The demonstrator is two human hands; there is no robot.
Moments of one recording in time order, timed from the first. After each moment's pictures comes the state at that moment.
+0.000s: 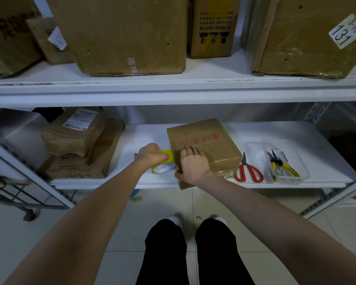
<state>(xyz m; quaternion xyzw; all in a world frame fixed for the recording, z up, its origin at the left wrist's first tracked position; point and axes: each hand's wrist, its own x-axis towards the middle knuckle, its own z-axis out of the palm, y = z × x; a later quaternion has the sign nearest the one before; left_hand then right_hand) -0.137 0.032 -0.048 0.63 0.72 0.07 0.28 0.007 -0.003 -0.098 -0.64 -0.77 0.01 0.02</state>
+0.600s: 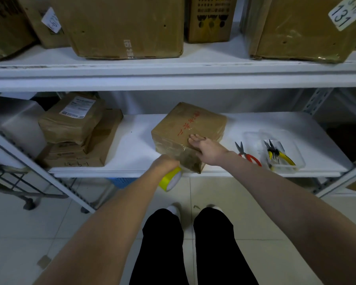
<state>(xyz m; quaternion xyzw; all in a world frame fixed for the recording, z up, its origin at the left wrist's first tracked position) -0.105 -0.013 -0.094 0.59 0.70 0.07 0.39 0.071 0.002 -0.082 -0.56 -0.82 0.11 -0.04</state>
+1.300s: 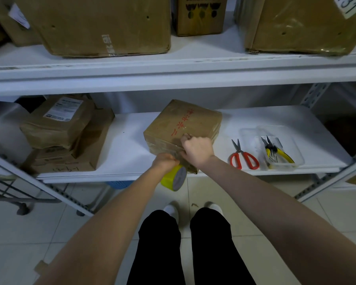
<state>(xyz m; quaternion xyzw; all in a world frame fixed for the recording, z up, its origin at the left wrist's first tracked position) -0.085 0.012 -0.116 0.57 0.67 0.17 0.45 0.041 0.003 -0.085 -0.62 -0.78 -0.08 0.00</state>
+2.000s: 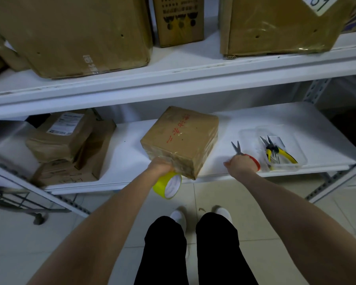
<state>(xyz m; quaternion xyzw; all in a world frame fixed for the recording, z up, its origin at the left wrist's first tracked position) -0.077 0.020 -0.106 0.58 0.71 0.12 0.38 0.176 -0.003 -0.173 -0.84 -0.52 0.16 -0.04</state>
